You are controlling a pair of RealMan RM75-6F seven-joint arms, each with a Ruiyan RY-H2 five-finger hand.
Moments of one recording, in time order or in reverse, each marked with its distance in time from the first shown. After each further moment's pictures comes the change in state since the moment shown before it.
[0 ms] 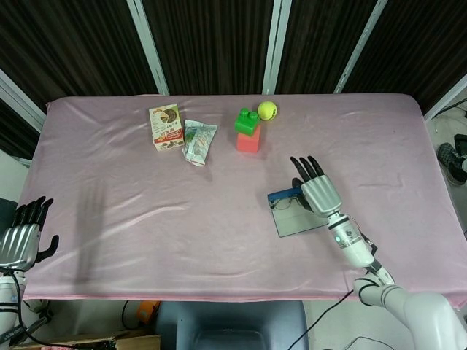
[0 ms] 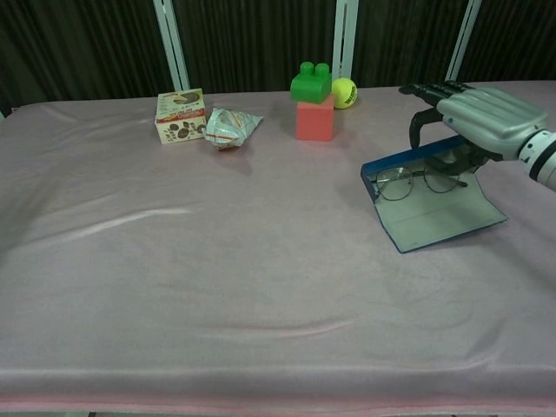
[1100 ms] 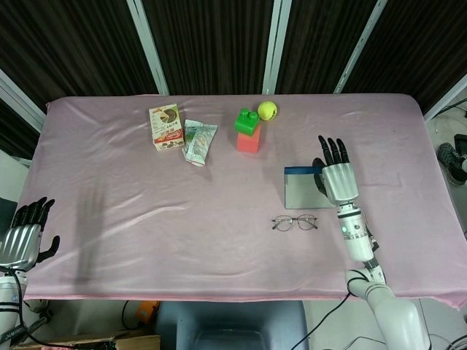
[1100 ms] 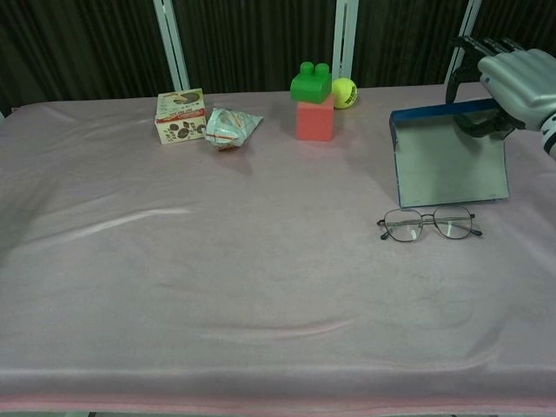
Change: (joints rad) left arm -0.004 -0.001 0.002 -0.003 -0.006 -0.010 0.013; right arm 0.029 -0.186 0.137 0.375 0.106 0.033 0.086
